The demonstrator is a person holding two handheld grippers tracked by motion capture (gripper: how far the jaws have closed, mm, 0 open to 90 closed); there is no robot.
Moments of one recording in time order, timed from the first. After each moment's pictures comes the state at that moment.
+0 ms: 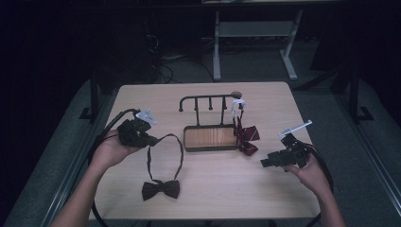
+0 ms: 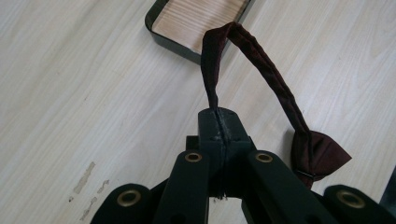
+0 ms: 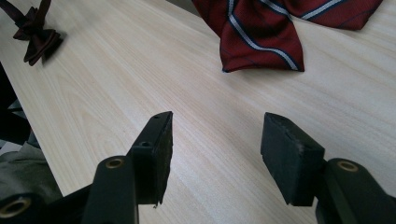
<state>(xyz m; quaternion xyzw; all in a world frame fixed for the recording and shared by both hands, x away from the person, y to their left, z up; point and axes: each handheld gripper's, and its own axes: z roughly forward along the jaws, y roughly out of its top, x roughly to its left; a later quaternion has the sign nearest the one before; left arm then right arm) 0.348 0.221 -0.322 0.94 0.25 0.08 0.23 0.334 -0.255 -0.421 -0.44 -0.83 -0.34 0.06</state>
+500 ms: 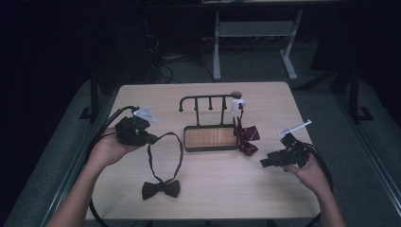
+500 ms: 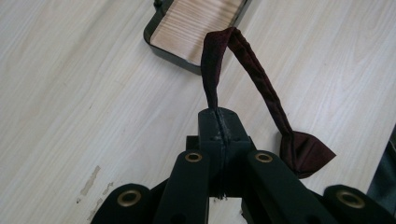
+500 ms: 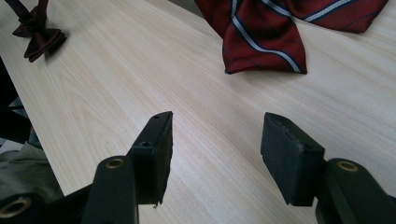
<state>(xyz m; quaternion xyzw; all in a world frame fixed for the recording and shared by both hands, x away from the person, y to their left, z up) 0.341 0.217 -0.305 0.94 0.23 0.09 0.23 0.335 -0.254 -0.420 -0.43 -0.83 -0.34 0.06</state>
